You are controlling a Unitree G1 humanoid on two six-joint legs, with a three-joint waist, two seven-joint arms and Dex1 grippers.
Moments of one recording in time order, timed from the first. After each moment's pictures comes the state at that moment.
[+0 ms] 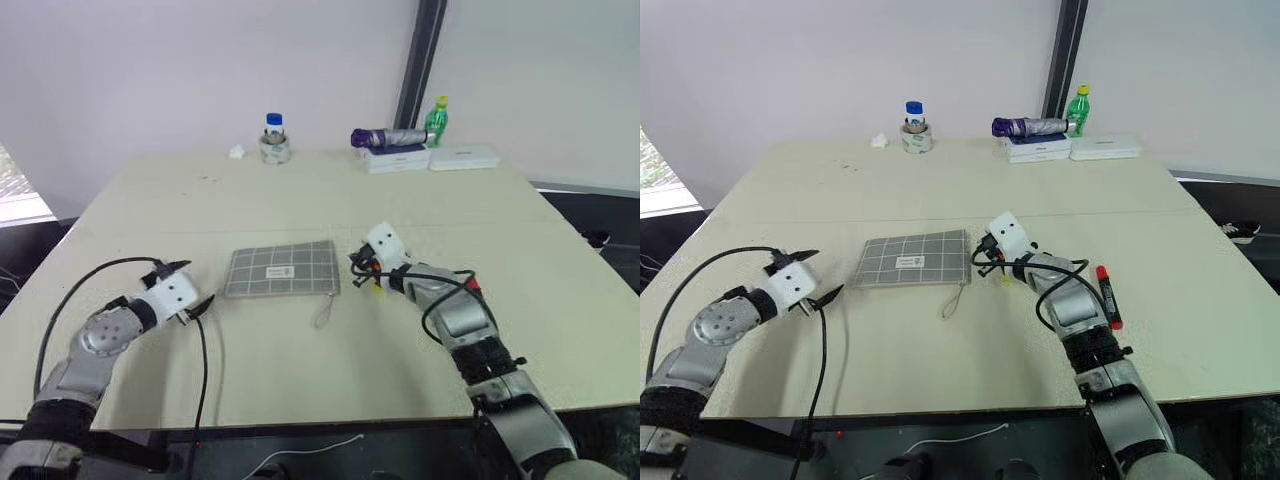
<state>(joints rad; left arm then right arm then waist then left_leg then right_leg) -0.37 0.74 -0.01 0.45 0.15 -0.35 -0.56 -0.74 -0.31 0.16 0.35 0.05 0.45 0.47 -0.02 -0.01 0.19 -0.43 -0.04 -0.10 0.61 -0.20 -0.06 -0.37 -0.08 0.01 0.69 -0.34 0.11</state>
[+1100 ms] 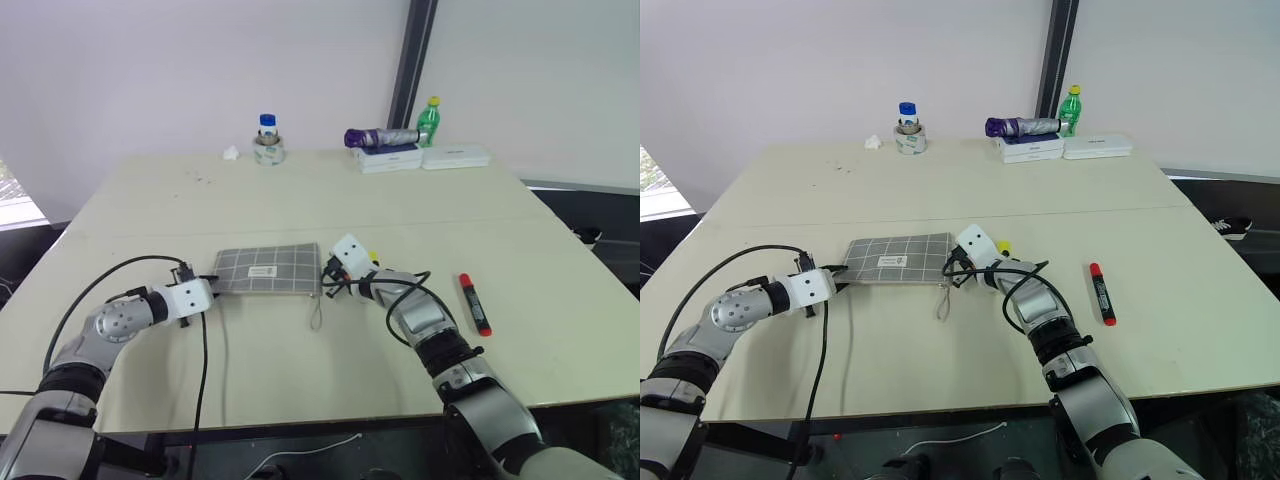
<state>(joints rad) -0.60 0.76 -0.13 0.86 0.24 -0.71 -0.61 -0.81 -0.18 0.21 0.56 -0.05 0.35 0.50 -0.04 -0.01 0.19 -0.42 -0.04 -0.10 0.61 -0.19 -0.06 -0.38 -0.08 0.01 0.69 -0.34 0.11</state>
